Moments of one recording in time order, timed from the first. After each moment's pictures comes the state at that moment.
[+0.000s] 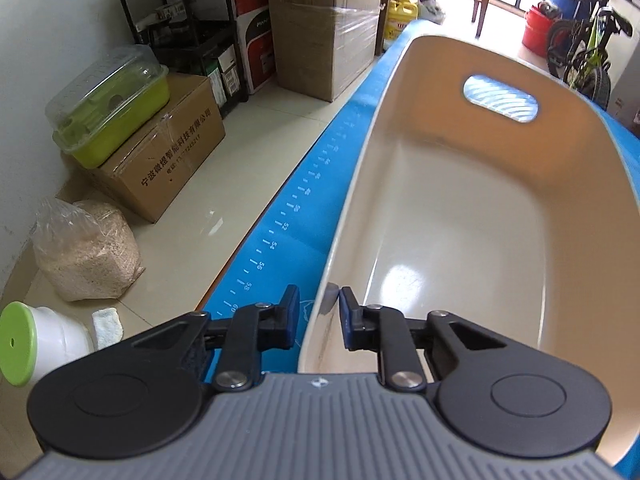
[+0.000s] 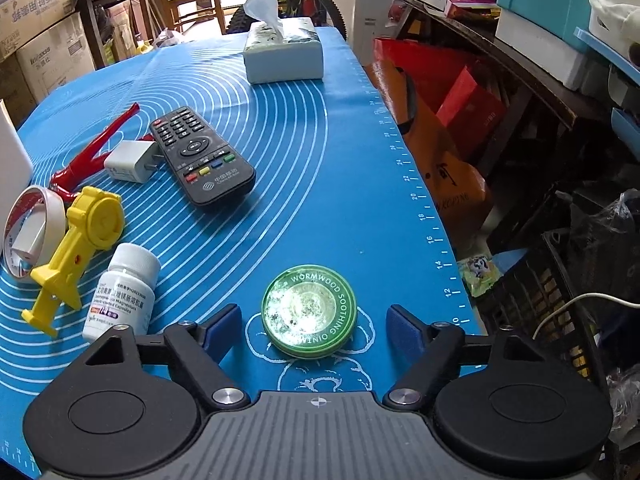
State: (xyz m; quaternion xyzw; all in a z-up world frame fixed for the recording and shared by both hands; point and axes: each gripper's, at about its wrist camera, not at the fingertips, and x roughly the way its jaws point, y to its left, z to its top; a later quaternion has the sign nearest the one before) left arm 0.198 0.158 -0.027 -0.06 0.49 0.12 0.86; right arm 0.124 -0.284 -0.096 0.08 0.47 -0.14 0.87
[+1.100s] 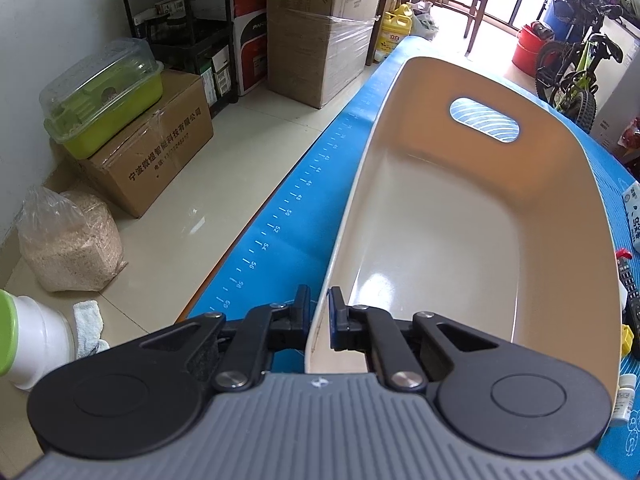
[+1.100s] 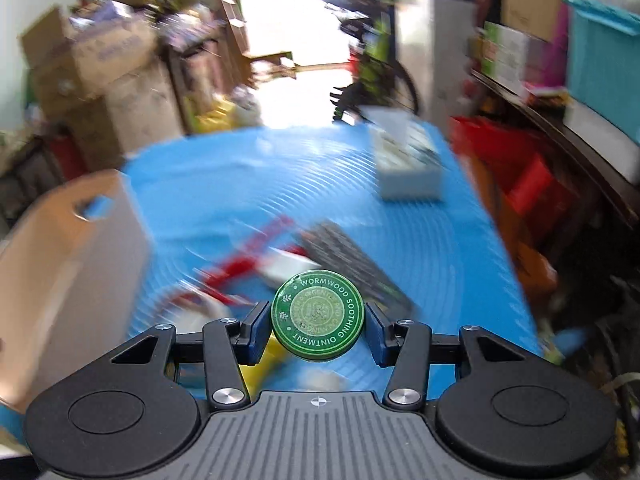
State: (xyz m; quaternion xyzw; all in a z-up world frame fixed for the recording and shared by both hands) left arm 0.186 0.169 -0.020 -0.10 0.48 0.10 0.86; right arm 0.167 -0.190 0.004 0.08 0.37 -0.01 0.93
